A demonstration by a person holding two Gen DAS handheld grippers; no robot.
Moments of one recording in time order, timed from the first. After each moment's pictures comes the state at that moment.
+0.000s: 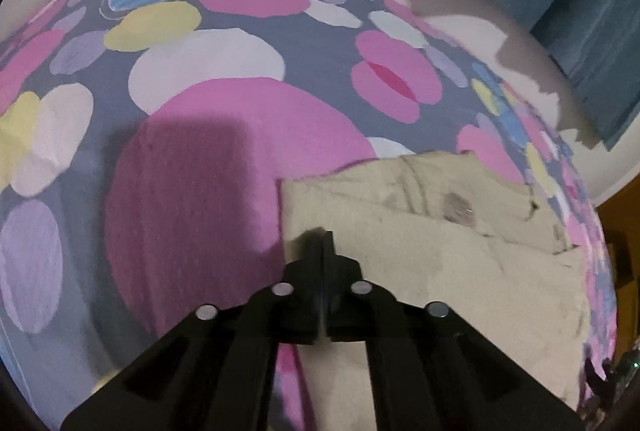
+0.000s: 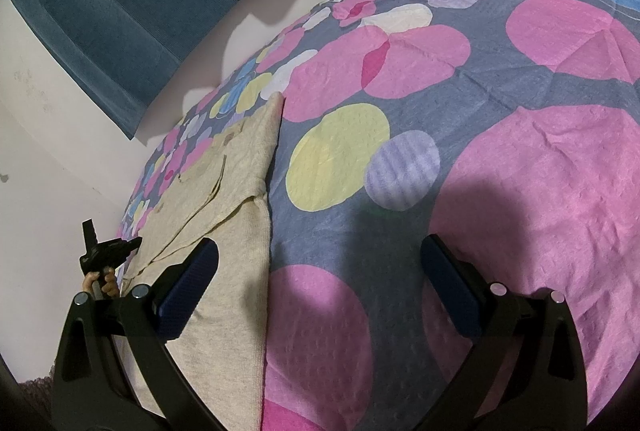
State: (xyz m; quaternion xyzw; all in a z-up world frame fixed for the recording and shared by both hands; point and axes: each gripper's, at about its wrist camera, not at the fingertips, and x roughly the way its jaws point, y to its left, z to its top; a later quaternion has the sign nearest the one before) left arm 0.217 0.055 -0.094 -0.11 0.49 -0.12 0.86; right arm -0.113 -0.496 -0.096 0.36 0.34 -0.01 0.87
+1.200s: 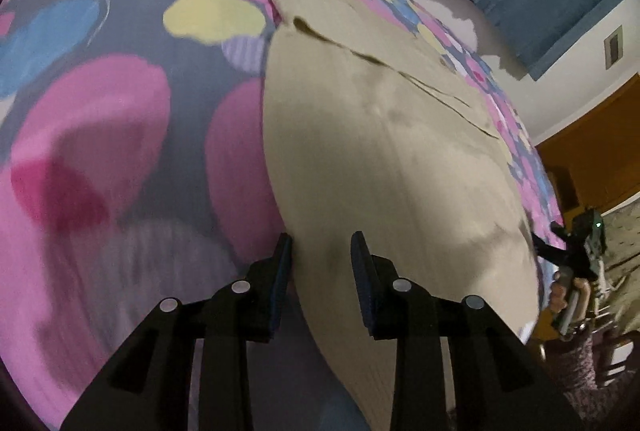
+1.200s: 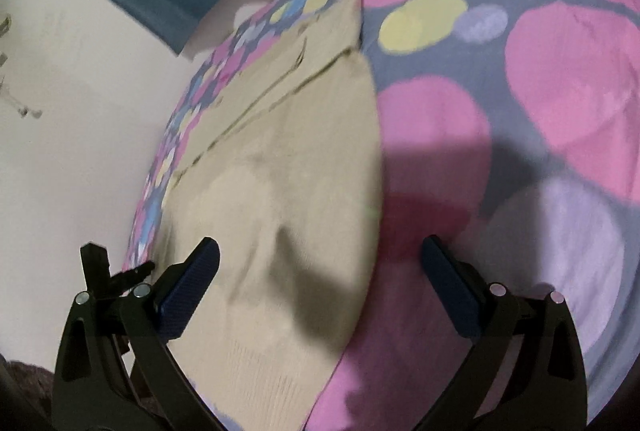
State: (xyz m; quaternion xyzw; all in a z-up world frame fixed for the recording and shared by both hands) left arm -0.087 0.098 -0.081 -0.14 0.53 -0.24 0.80; right arm -0.181 -0.408 -0.078 0.34 0.44 0.11 0.83
